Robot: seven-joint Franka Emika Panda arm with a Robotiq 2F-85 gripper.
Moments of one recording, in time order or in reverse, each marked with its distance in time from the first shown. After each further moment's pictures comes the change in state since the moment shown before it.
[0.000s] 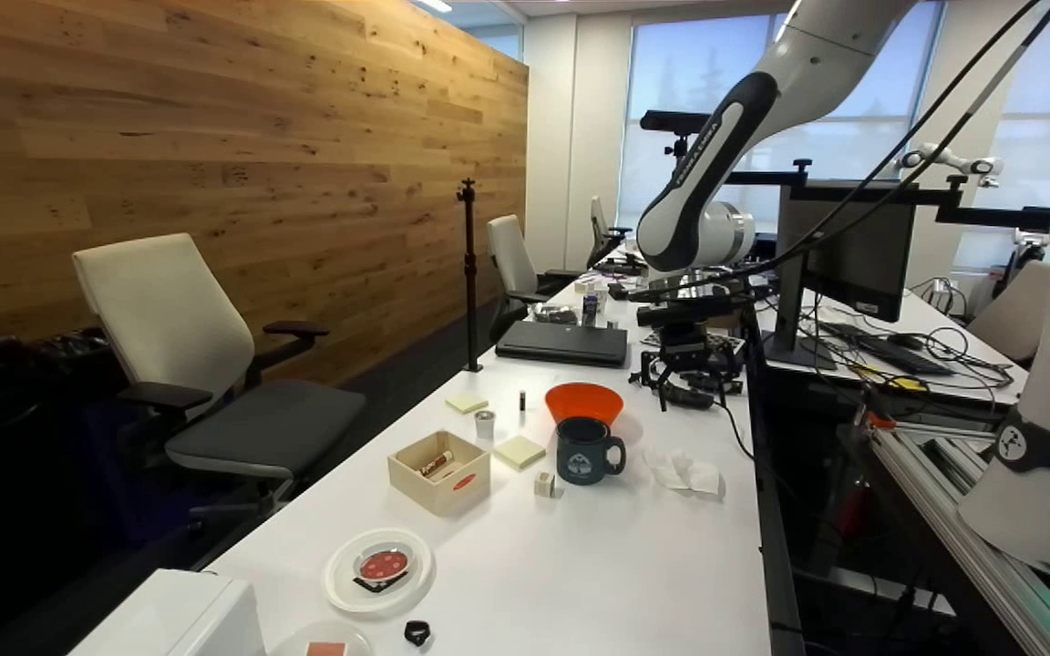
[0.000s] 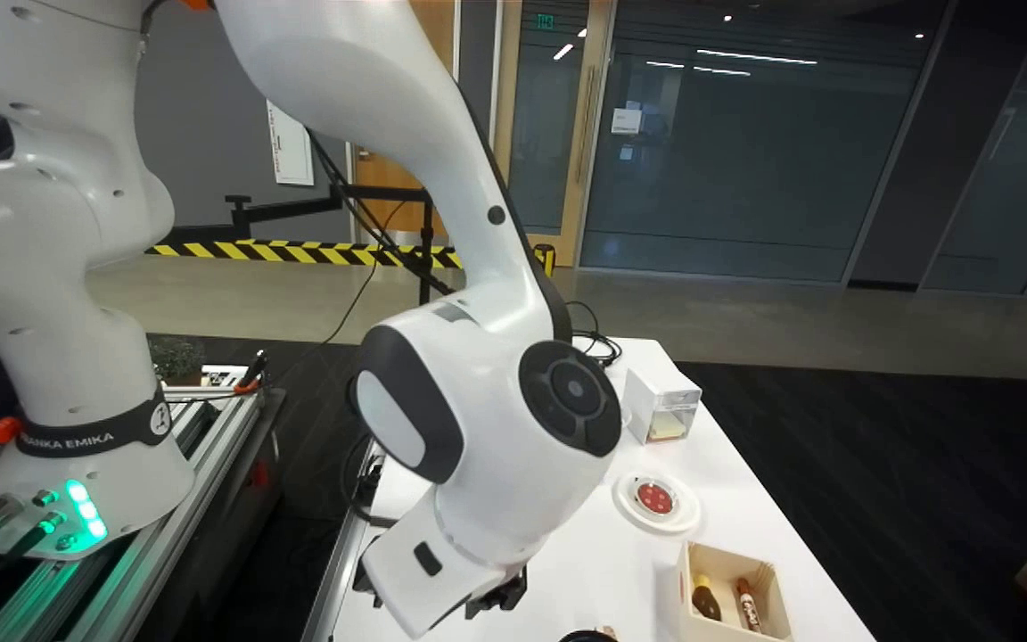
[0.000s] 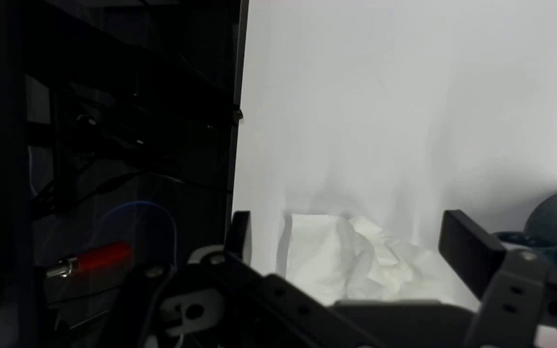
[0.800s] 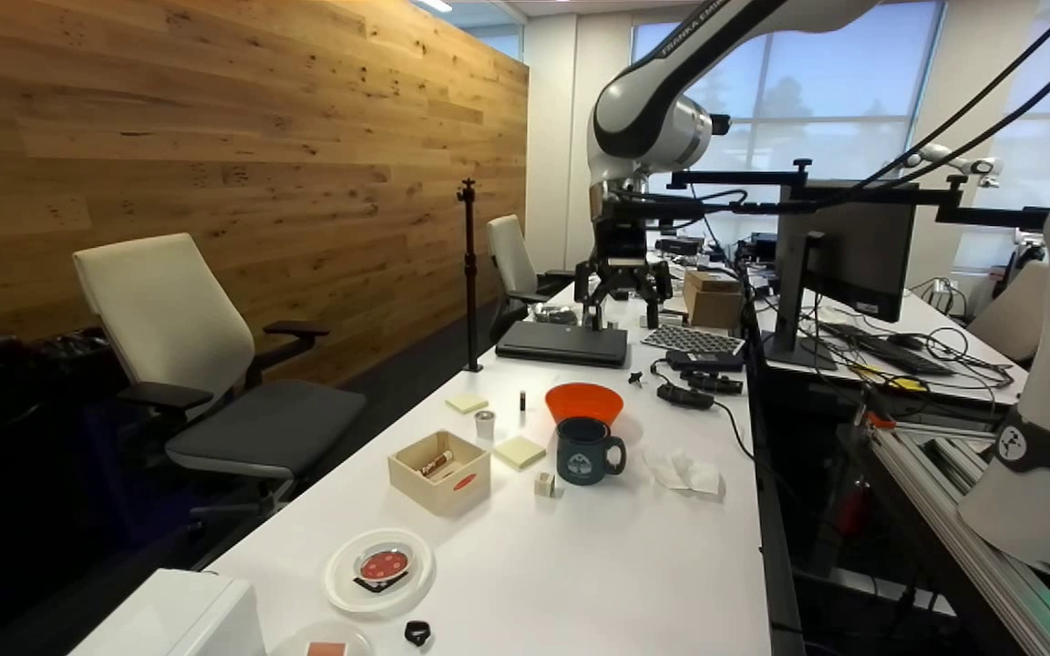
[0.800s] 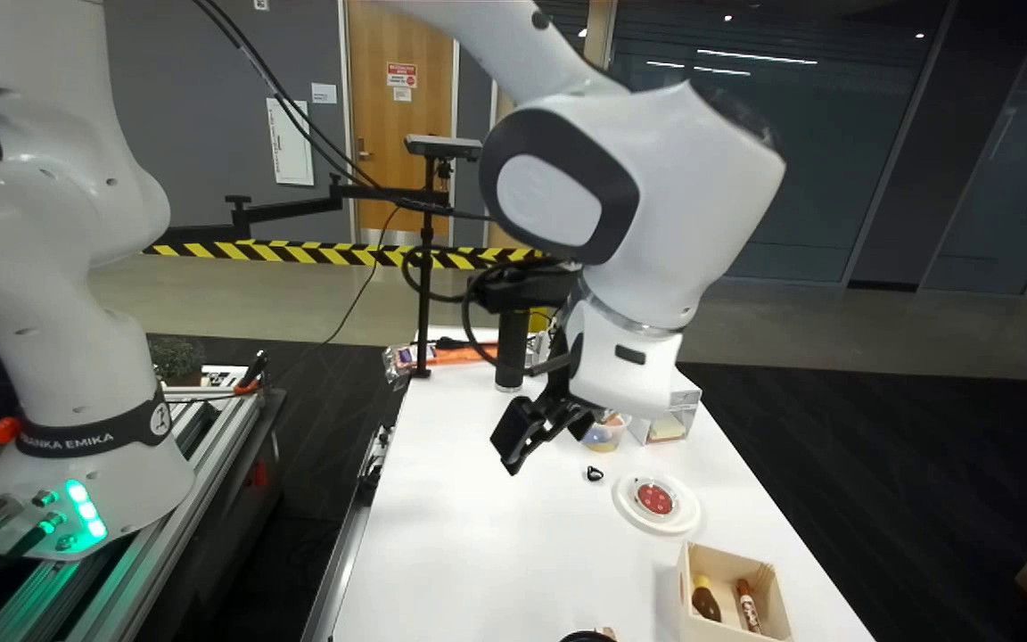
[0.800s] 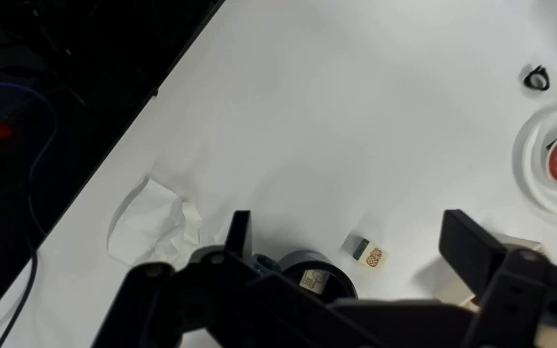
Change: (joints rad) arm 0.067 -0.170 0.089 0.221 -0.038 -0.257 -0.337
